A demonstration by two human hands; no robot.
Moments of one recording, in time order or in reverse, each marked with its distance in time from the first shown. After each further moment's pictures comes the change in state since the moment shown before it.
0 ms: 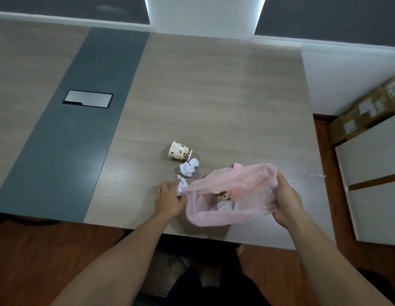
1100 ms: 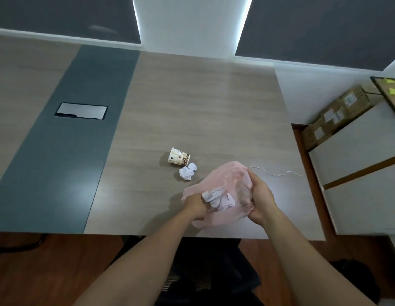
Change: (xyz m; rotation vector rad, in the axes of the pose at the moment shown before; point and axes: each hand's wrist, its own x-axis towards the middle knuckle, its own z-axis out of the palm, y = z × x) left_hand -0.048 0.063 -0.015 -0.131 -0.399 0.091; right_hand -0.072 0.033 0.060 0.218 -0.227 0.062
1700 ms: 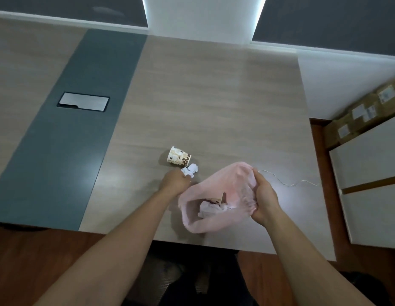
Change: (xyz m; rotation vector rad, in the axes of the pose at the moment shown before) left_hand 0.066 0.016 -0.085 -0.029 0.286 -0.167; right_hand 0.076 -0.034 -0.015 -0.044 0.027 0.066
